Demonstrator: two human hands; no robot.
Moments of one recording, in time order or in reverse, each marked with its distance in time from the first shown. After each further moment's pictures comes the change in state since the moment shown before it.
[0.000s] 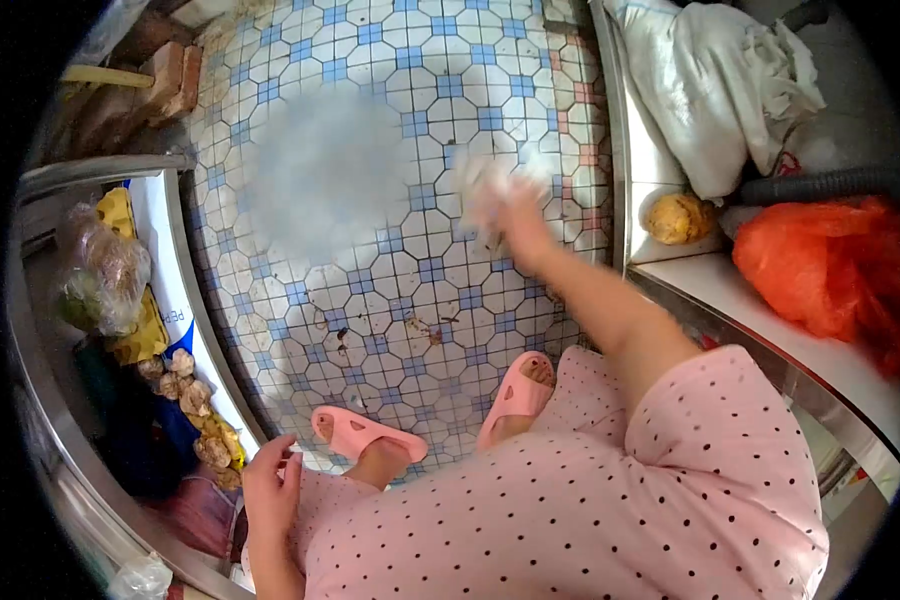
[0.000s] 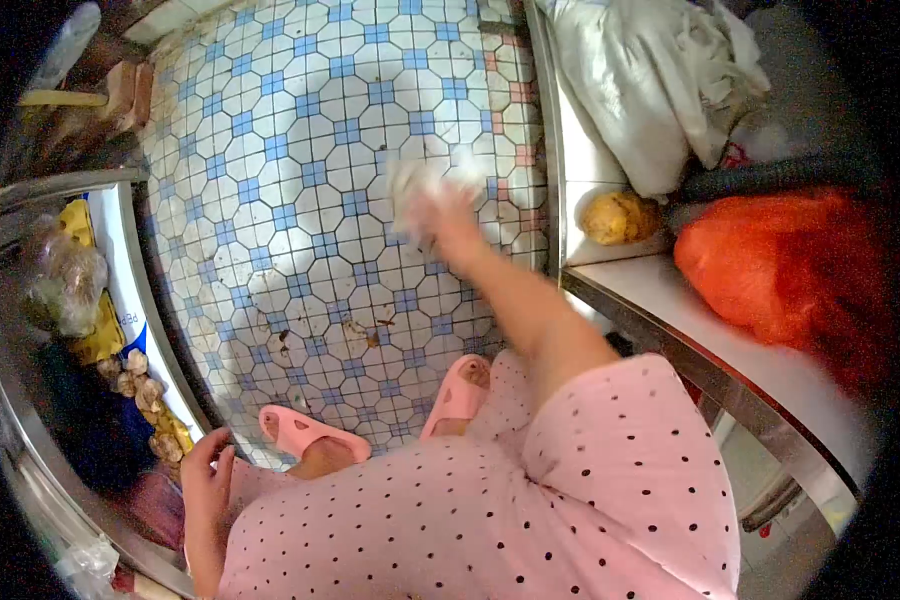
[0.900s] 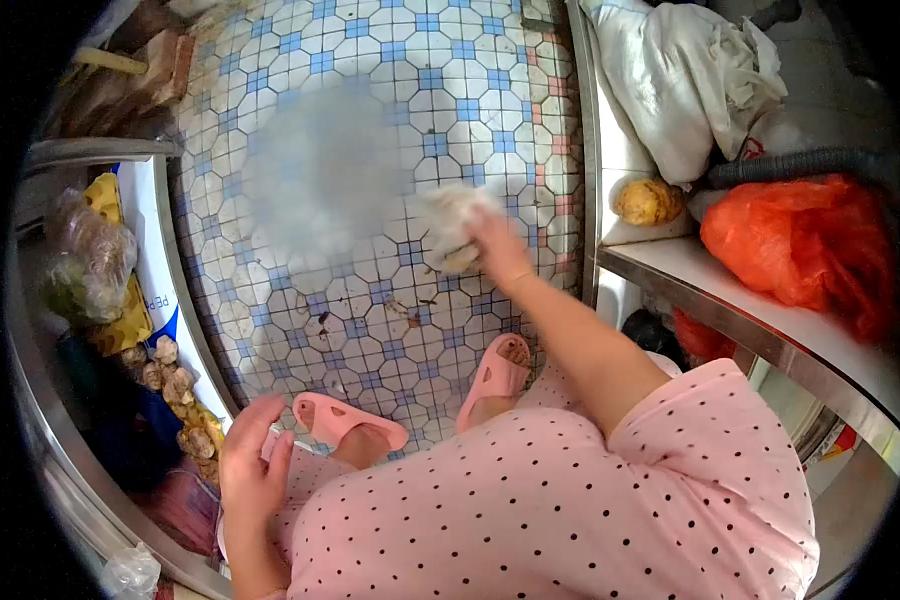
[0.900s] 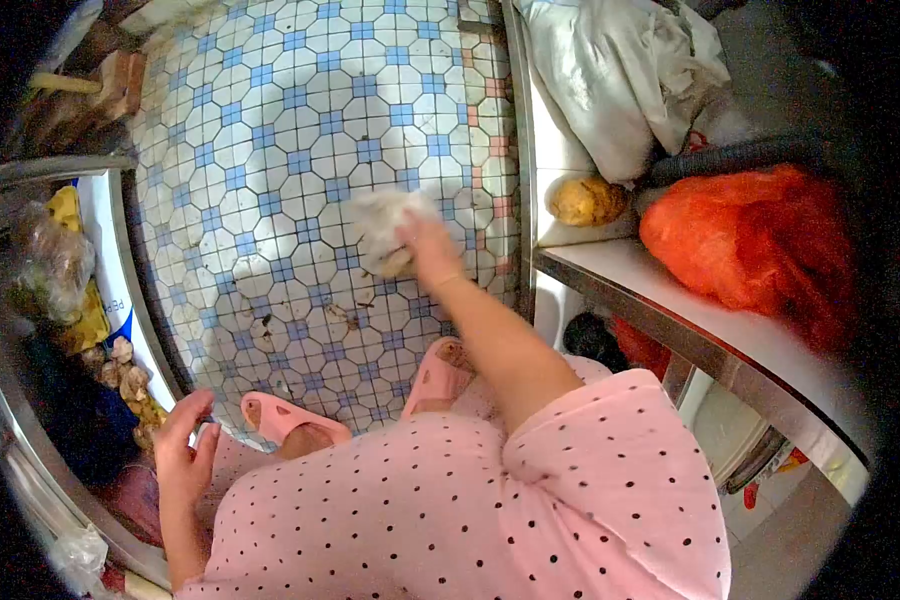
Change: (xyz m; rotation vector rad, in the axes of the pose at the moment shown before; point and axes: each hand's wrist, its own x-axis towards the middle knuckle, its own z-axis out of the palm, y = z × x) left_hand -0.002 0.021 -0.018 -0.044 0.048 0.439; right_hand -0.059 0.053 0.023 -0.724 0.153 -0.248
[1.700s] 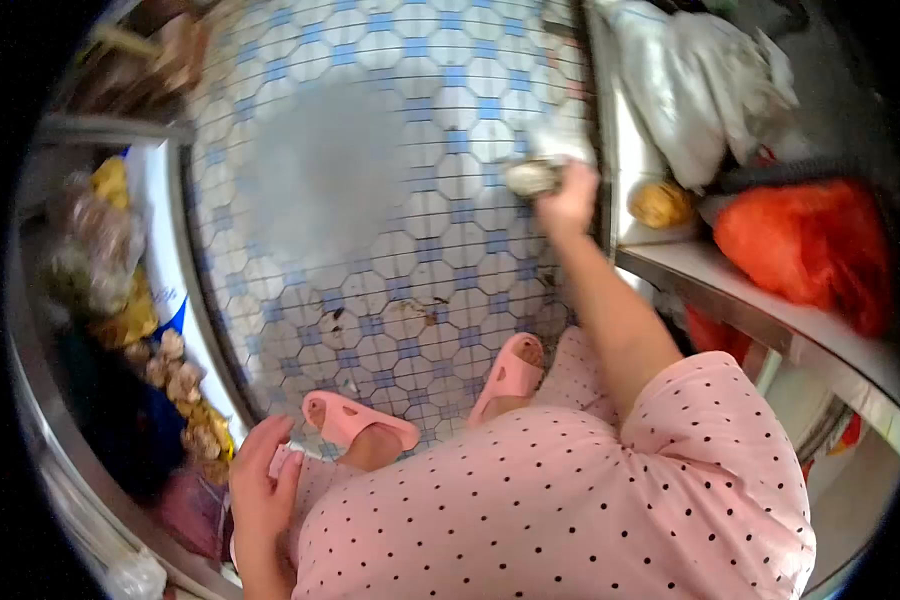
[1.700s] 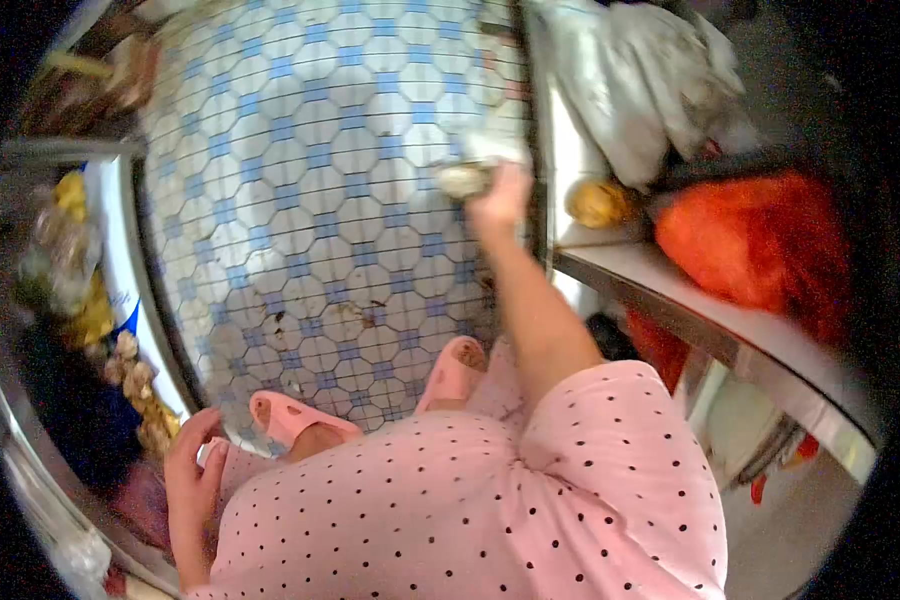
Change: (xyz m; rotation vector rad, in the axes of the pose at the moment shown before) left_hand -0.025 -0.025 -0.009 -0.032 -0.046 -0.081; right_hand 0.048 0.000 -0.064 -0.073 0.583 0.320
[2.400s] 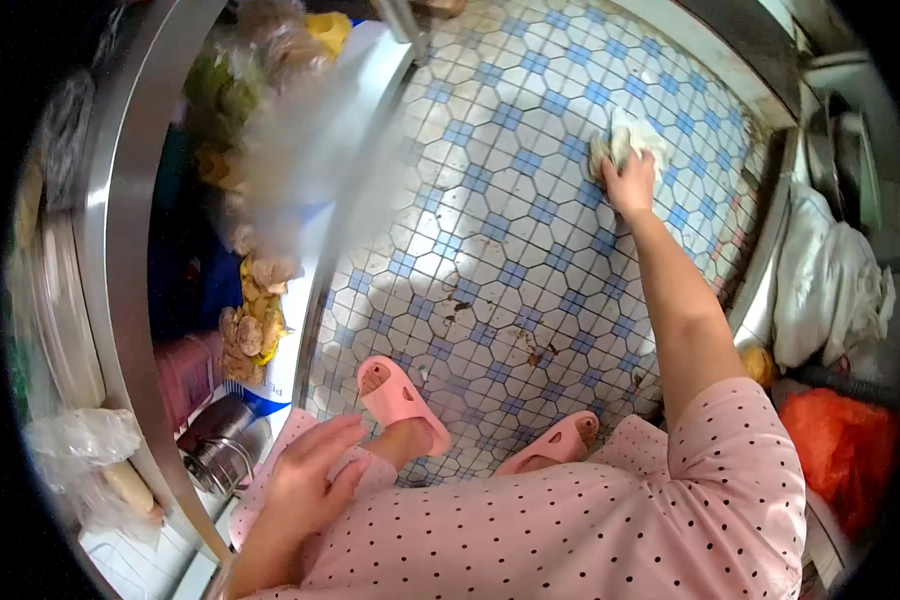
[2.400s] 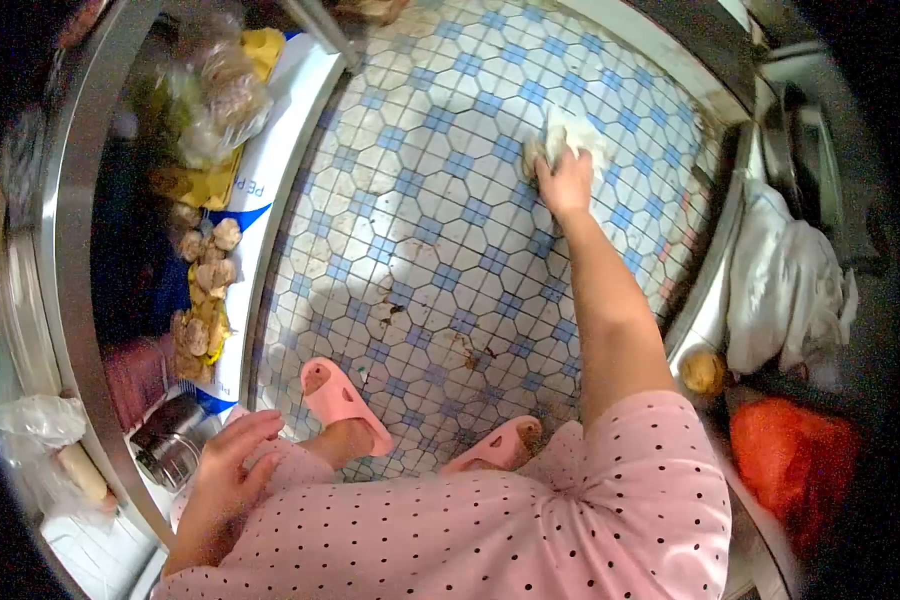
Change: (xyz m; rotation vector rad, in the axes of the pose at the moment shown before) left_hand -0.069 -0.026 0.008 -0.112 0.214 -0.110; right_hand 0.085 -0.187 0.146 0.112 -0.240 -0.514
